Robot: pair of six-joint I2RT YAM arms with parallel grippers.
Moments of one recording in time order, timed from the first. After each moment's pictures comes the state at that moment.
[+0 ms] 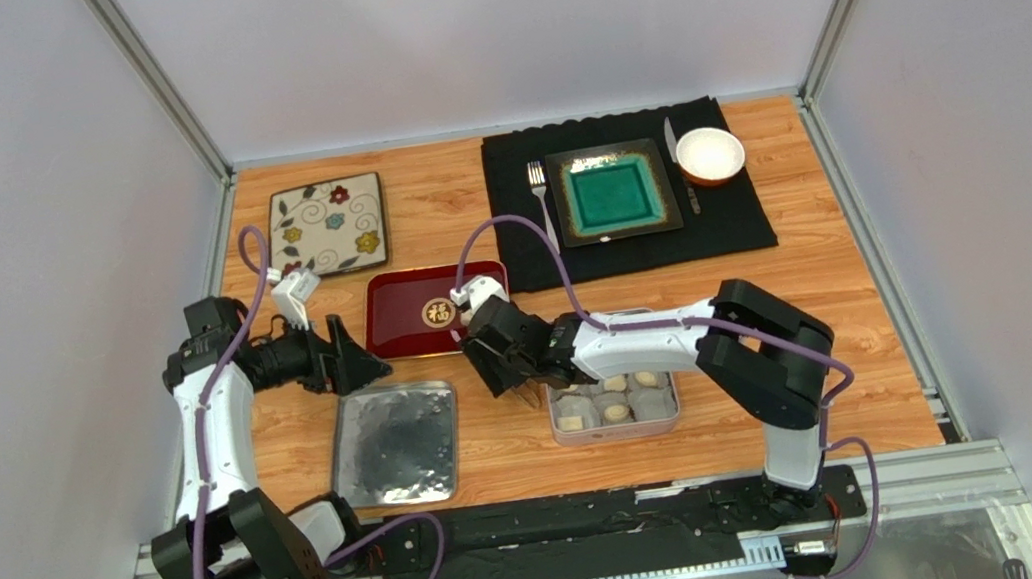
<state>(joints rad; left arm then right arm) 0.35 1.12 0.83 -0.97 1.02 0.49 1.05 1.84 1.12 -0.13 0.23 0.36</state>
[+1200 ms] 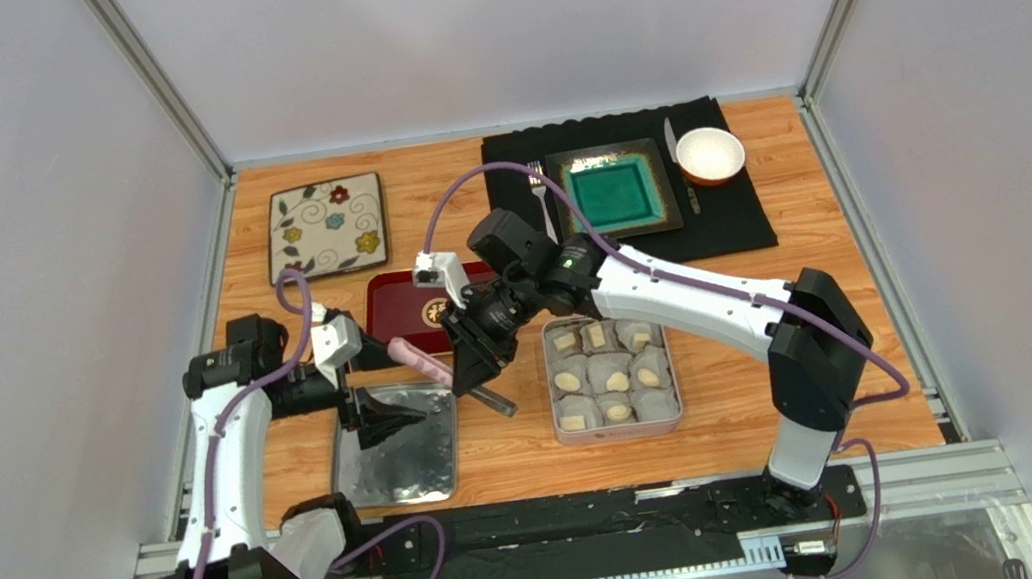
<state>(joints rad) 0.17 1.01 0.81 -1.34 1.34 1.36 0.94 1.73 1.46 -0.50 -0.71 0.17</state>
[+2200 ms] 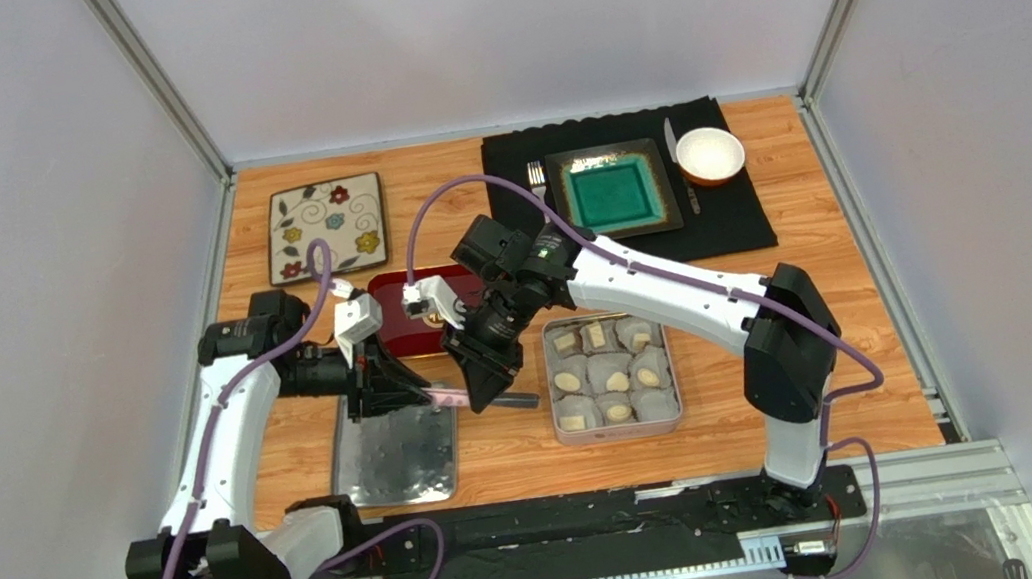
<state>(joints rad) 0.02 1.09 0.91 -1.37 1.27 1.19 0.96 1.83 1.65 -0.88 -0.76 -0.14</state>
